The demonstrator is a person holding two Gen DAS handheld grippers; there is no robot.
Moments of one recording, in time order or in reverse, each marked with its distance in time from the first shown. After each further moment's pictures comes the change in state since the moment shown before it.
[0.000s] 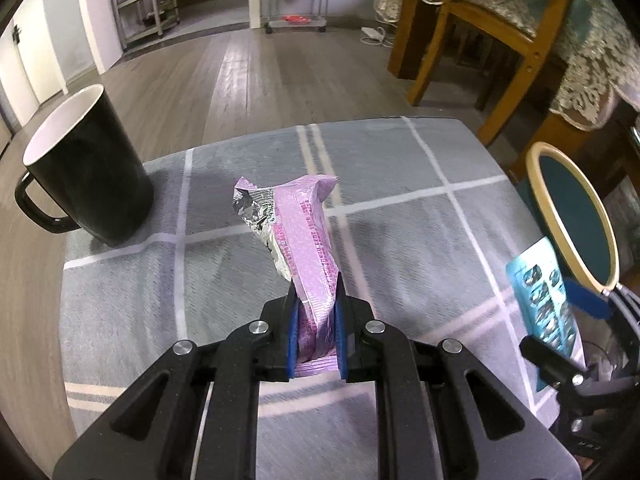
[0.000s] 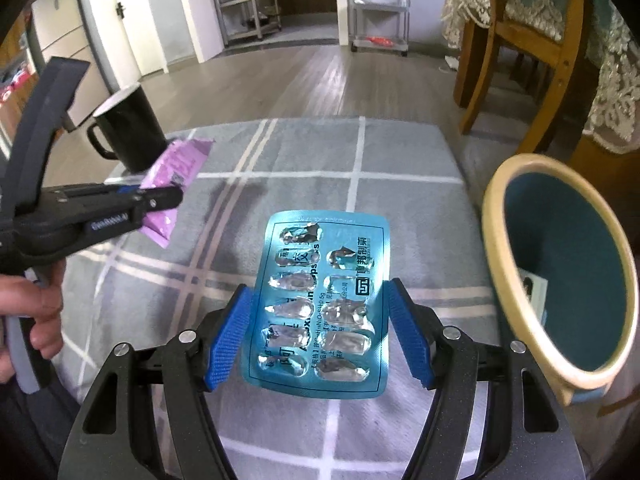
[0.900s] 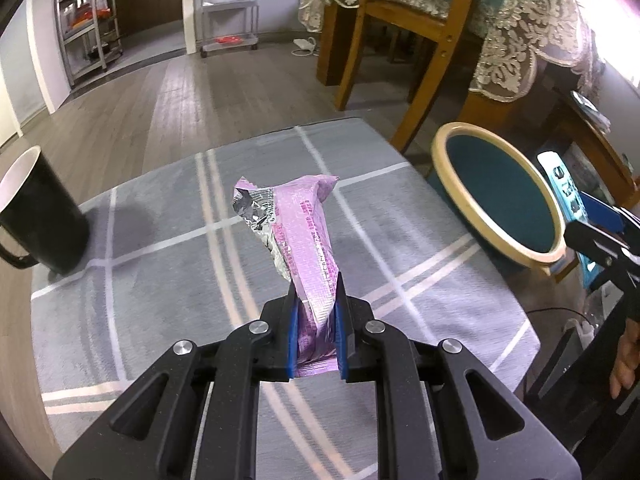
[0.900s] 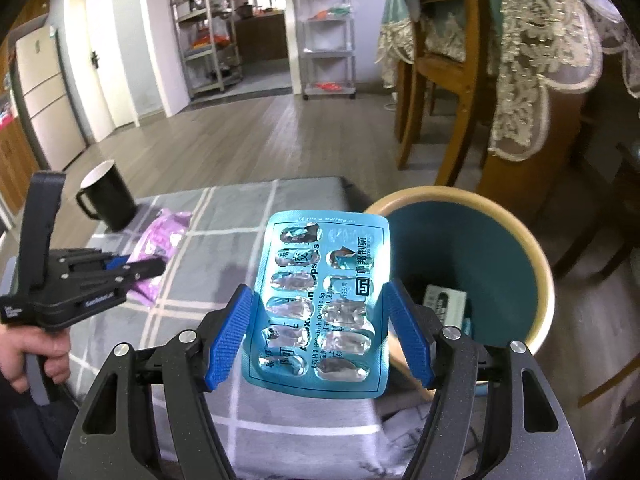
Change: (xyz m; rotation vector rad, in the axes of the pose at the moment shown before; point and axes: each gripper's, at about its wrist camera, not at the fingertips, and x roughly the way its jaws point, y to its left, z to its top) left arm -0.027 -0.071 -0.009 0.142 -0.047 -0.154; right arm -0.088 -0.086 -0.012 0.109 -0.168 -0.099
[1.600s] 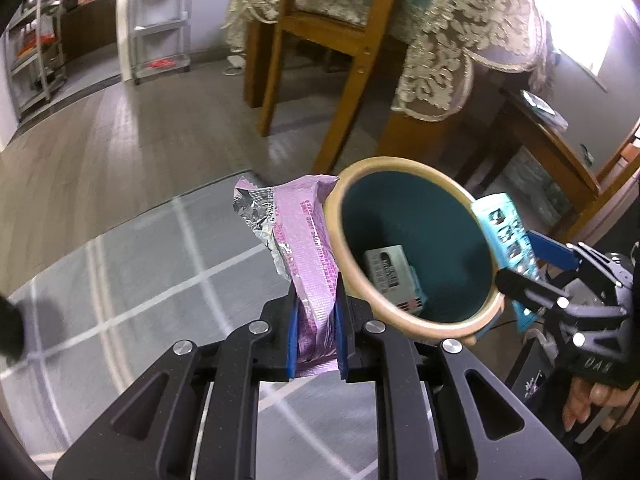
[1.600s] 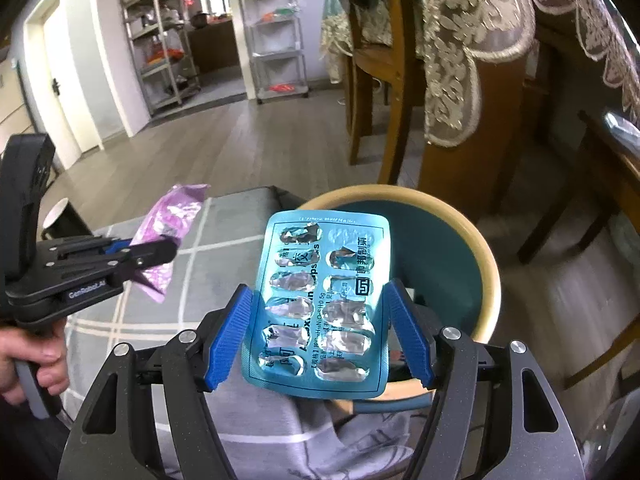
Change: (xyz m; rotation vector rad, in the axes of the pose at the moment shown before) left arm 0.026 -0.099 0.075 0.099 -0.025 -0.170; right arm 0.001 -0.072 0.014 0.117 0.019 -0.084
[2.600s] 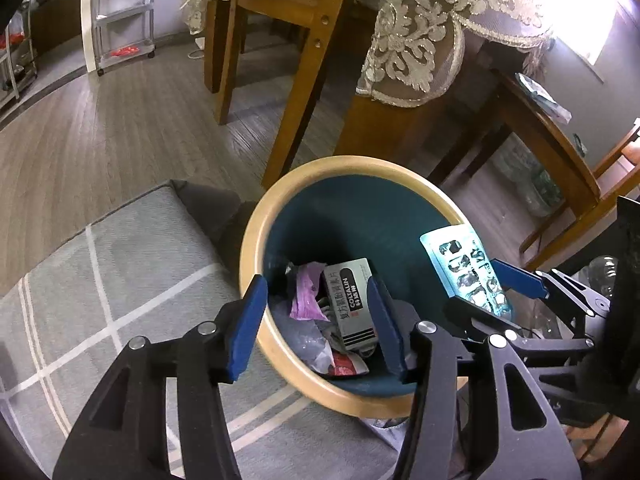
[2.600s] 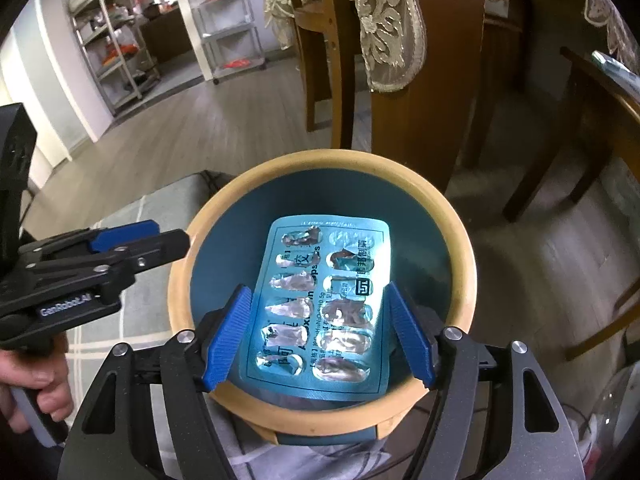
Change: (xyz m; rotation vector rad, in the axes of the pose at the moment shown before) left arm 0.070 -0.046 0.040 0.013 0.070 -0.067; right arm 0.051 -0.063 0.006 0.125 0.119 -0.051
